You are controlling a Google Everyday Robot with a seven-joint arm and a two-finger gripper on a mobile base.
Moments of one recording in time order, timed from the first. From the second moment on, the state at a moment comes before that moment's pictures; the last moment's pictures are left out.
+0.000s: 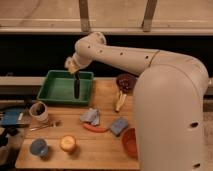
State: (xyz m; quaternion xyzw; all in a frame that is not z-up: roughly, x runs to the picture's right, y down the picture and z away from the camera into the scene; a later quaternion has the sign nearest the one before) arm -0.140 -0.126 0.794 -0.18 -0.15 0.44 0.87
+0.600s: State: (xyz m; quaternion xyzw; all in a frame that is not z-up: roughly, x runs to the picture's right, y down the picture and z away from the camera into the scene) arm -0.143 -0.125 0.793 -0.18 -0.15 0.44 0.87
